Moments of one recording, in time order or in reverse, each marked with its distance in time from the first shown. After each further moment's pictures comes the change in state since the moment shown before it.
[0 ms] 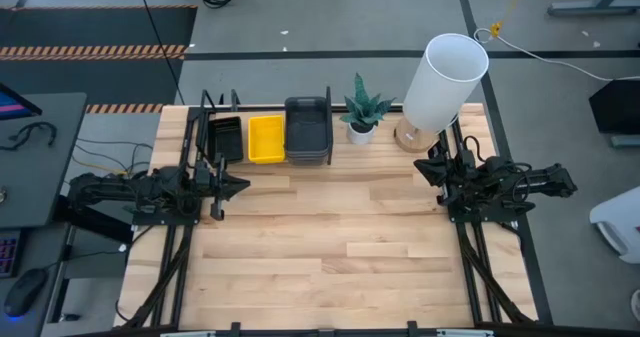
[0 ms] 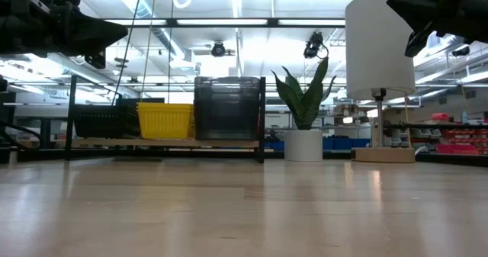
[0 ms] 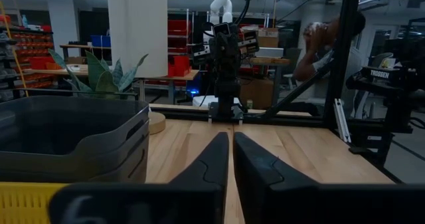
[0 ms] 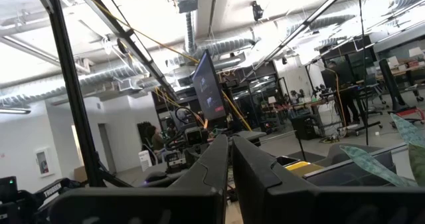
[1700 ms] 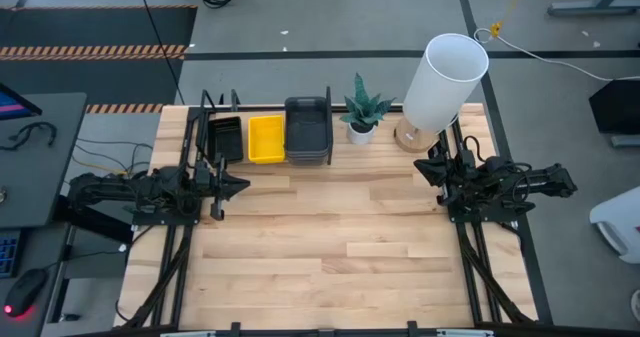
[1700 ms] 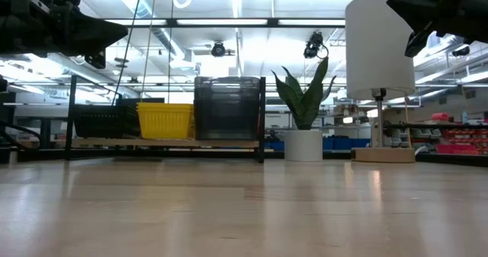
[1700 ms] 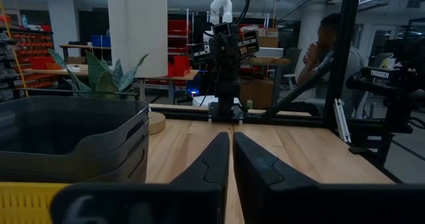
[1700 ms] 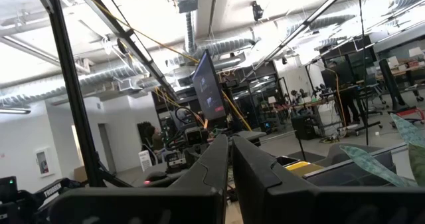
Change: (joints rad) left arm 0.000 0.000 0.000 0.000 0.000 0.000; right arm 0.000 0.000 0.000 0.000 0.000 0.000
